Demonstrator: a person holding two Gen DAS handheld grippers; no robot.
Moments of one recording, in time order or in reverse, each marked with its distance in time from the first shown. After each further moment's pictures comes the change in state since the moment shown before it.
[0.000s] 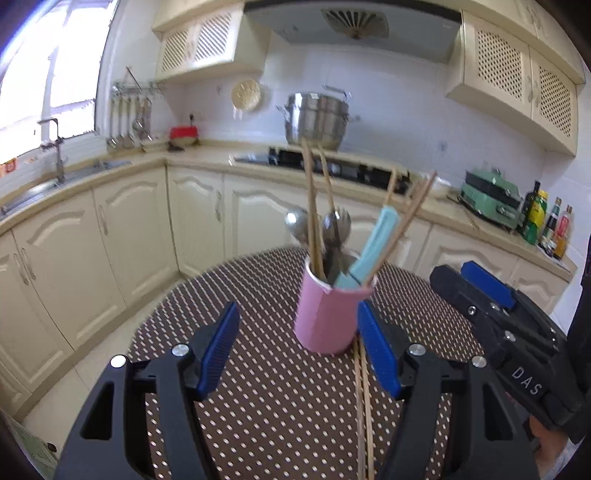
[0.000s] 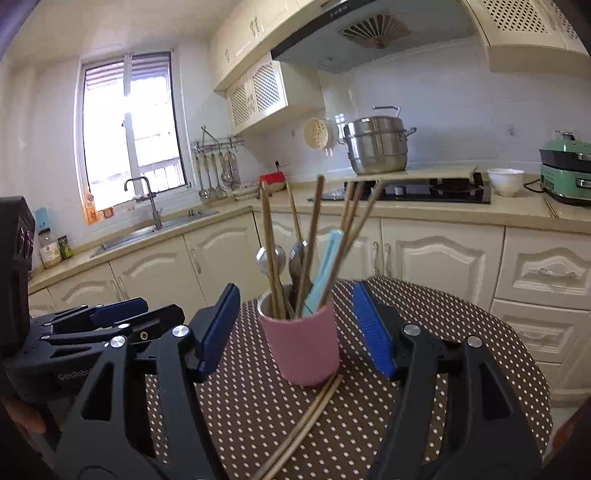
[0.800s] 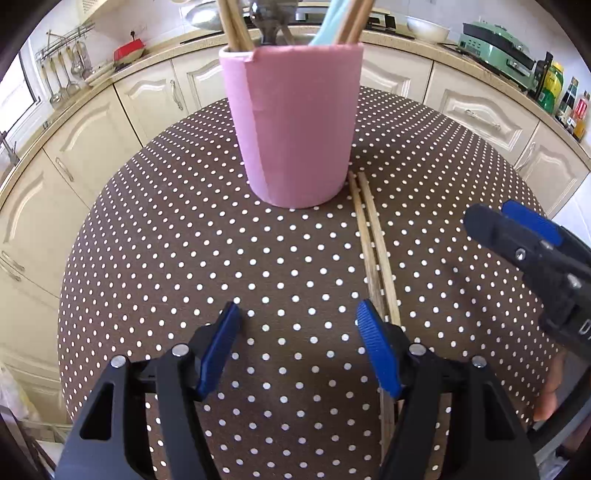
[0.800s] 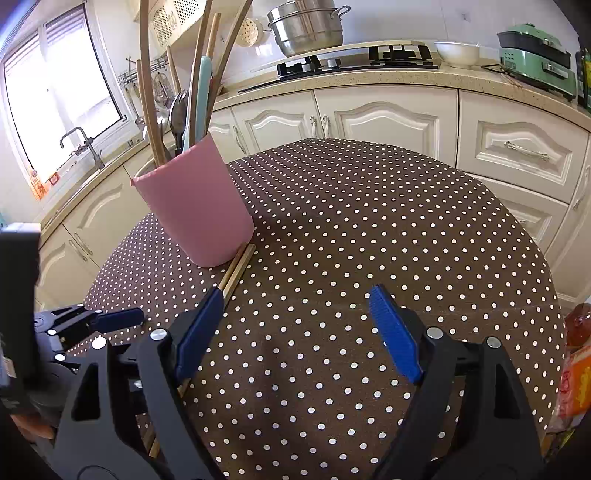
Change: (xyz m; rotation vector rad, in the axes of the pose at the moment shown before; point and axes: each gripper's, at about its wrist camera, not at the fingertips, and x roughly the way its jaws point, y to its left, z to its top) left arm 0.115 -0.046 -0.068 0.190 0.488 0.040; right arm 0.038 -0.065 -0.075 0.187 0.376 -0.133
